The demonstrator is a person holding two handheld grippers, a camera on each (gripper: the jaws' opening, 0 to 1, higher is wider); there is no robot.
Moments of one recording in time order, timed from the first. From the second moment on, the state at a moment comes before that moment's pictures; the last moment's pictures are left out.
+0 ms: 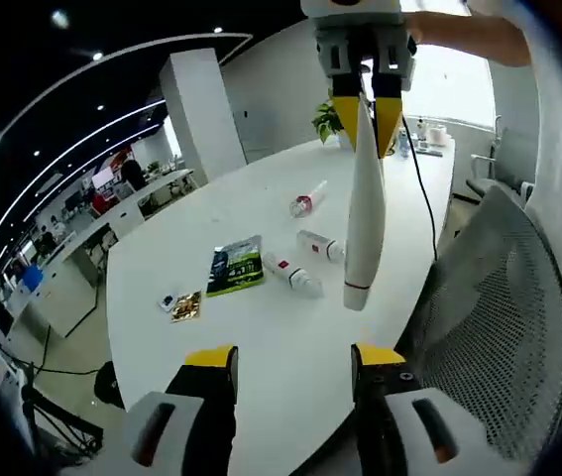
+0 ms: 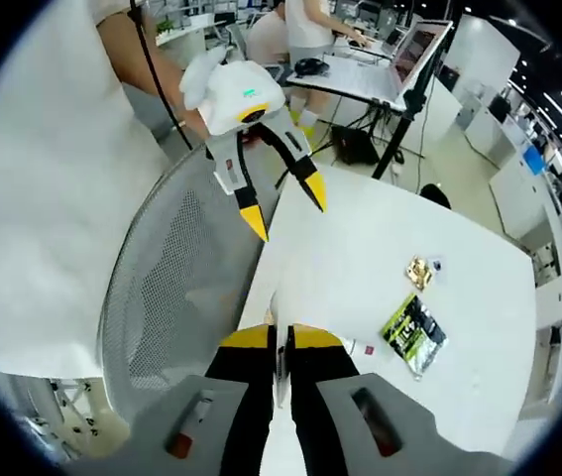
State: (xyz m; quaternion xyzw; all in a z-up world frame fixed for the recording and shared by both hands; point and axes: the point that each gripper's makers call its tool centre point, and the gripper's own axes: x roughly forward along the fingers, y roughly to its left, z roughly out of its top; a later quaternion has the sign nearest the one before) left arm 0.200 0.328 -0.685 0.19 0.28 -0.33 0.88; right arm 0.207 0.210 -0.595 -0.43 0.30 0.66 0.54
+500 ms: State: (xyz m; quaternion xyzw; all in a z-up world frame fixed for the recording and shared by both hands) left arm 0.223 0.353 -0.709 0.24 0.27 -0.26 0.89; right arm 0.256 0.185 -0.591 -0.45 0.32 0.64 0.53
